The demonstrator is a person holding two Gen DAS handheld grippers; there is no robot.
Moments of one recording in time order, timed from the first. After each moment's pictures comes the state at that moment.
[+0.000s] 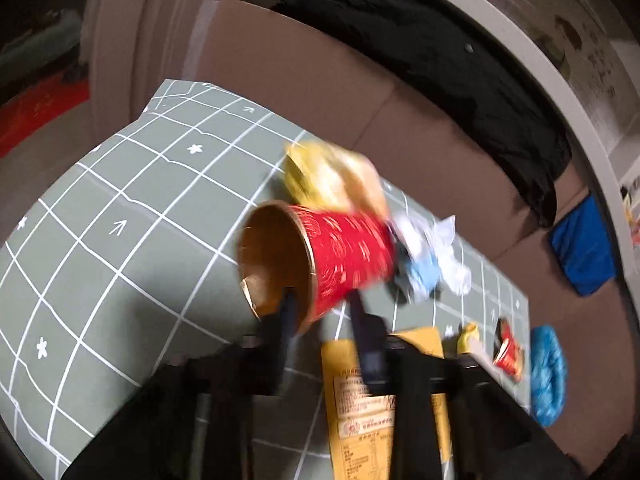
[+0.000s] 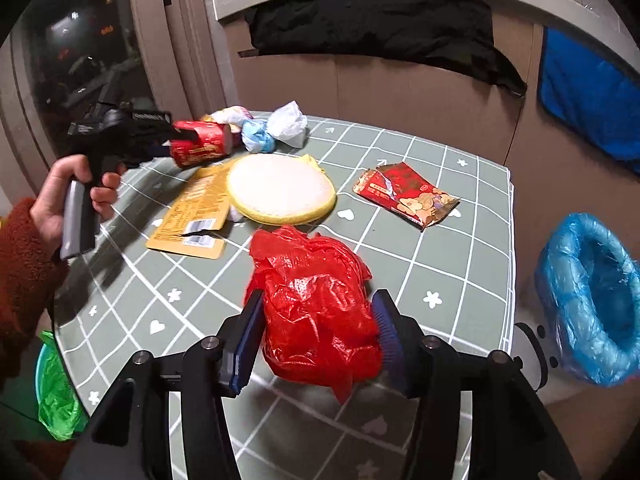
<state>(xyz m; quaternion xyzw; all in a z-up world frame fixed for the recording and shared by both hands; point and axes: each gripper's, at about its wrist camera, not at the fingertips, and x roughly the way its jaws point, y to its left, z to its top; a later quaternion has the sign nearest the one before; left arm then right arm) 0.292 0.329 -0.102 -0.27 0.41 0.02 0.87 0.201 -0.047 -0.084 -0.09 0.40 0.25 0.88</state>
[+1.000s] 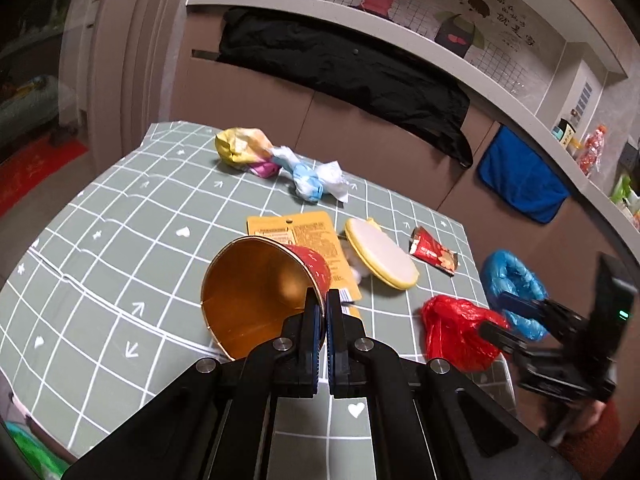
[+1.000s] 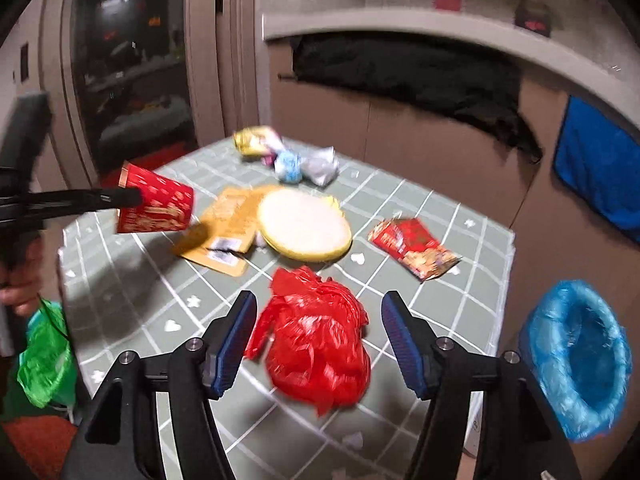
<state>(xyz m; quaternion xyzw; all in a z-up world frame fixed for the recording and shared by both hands) 0.131 0.231 -0.045 -0.19 0.35 -0.02 0.92 0.199 -0.040 -0.064 -0.15 0.34 0.30 0.88</state>
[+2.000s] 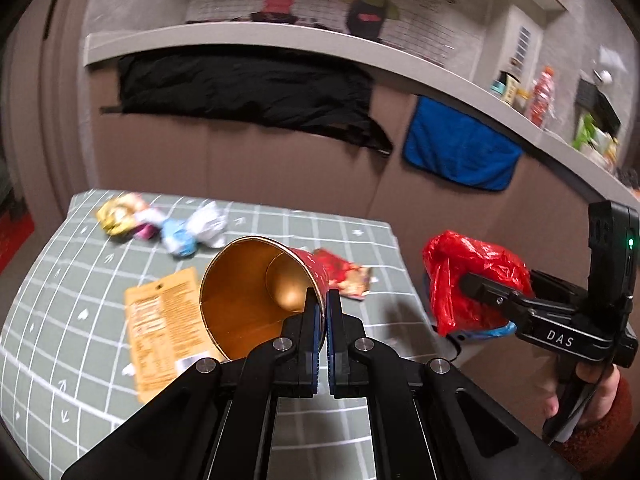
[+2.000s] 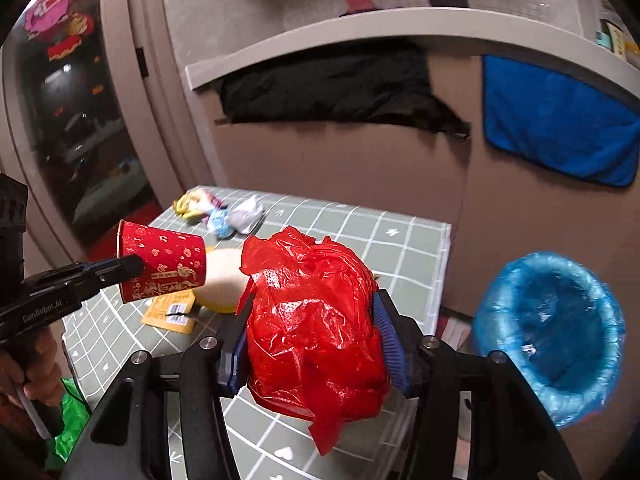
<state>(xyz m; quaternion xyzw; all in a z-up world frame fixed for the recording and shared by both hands) 0.191 0.099 0.010 -0.09 0.33 -0.11 0.93 0.236 -0.130 -0.014 -0.02 0.34 0.24 0.91</state>
